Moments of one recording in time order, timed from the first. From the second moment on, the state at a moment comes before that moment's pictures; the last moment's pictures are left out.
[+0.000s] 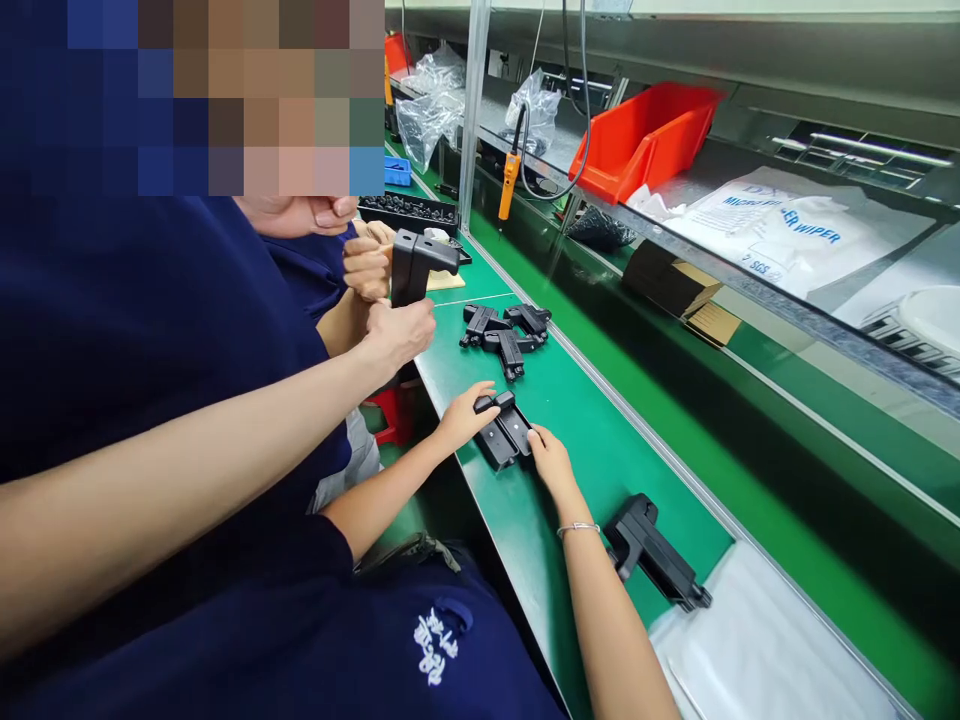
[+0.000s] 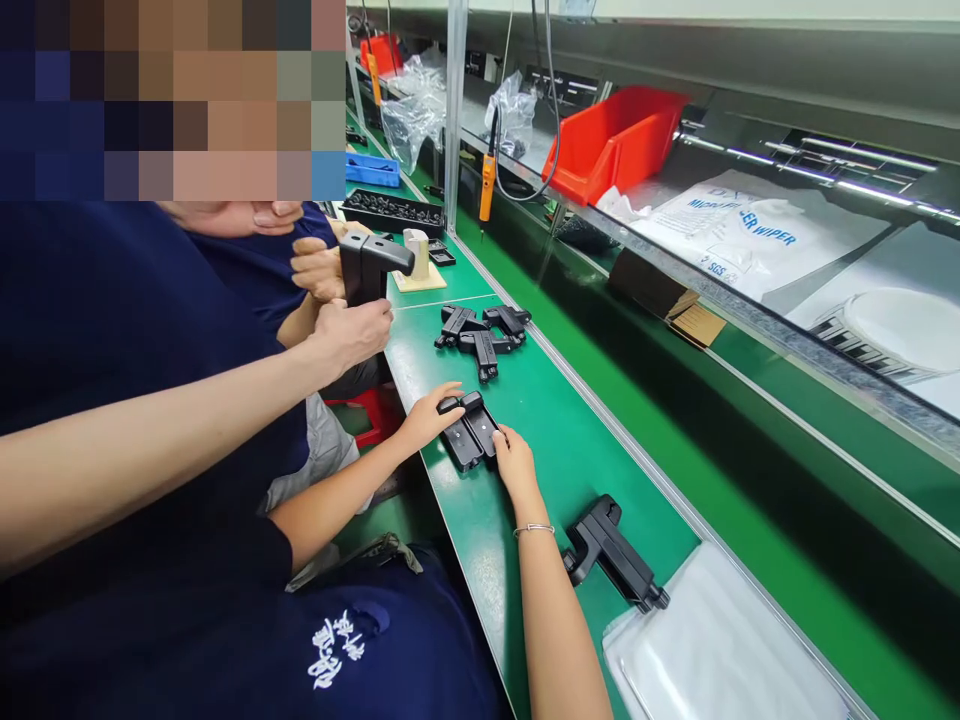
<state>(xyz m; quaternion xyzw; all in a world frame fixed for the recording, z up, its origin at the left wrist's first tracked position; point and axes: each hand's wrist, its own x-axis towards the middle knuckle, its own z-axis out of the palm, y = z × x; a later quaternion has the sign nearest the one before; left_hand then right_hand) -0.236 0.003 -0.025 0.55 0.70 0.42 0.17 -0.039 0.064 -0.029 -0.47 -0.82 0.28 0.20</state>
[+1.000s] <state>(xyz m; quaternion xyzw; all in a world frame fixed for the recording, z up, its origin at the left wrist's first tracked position) -0.145 -0.001 -0.003 0.78 0.51 0.34 0.11 0.034 -0.073 -0.050 -0.40 -0.90 0.15 0.08</state>
